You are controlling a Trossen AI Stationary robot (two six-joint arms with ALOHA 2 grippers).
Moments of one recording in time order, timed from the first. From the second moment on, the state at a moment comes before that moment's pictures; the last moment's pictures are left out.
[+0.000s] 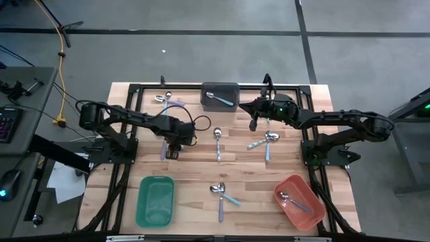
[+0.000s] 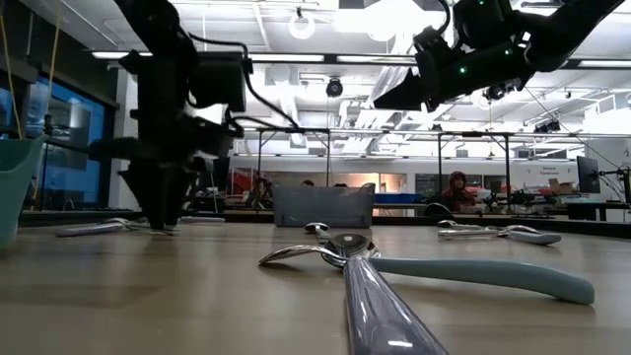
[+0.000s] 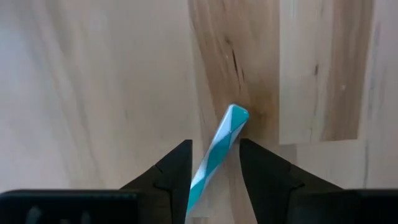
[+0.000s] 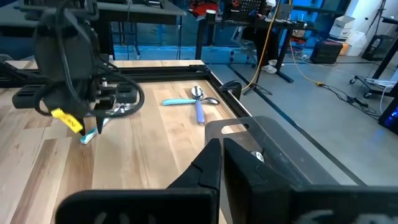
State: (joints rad) left arm 0.13 1.60 0.82 -0.69 -0.03 0.25; right arm -0.39 1.22 0.55 0.49 -0.04 -0.14
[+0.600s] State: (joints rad) left arm 0.03 1.65 0.83 -0.72 -0.17 0.47; right arm -0.39 1.22 0.55 0.49 -0.04 -0.14
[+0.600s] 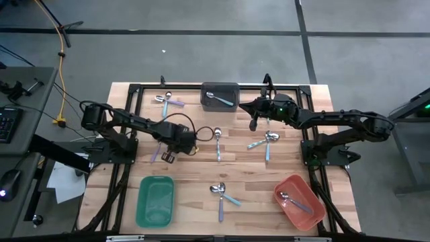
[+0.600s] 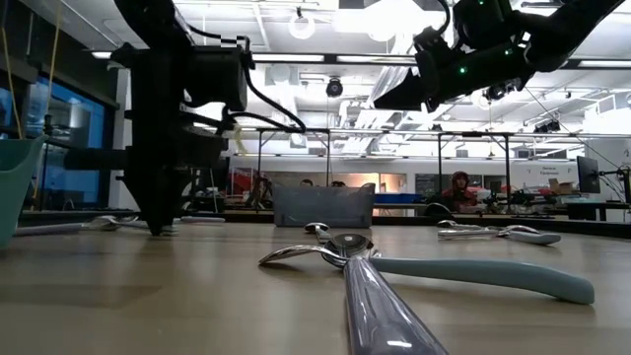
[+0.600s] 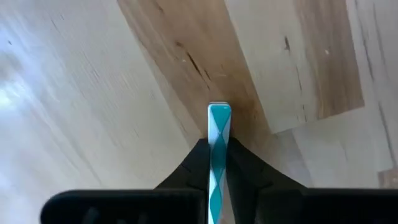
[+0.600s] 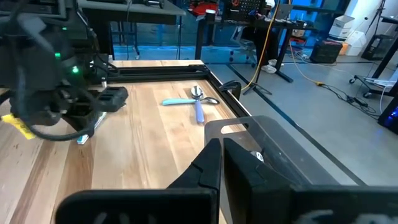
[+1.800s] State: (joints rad) left arm -0.86 1.59 1.28 -0.91 -0.17 -0.13; right arm -0.38 1.22 0.55 0.45 -0.04 -0.10
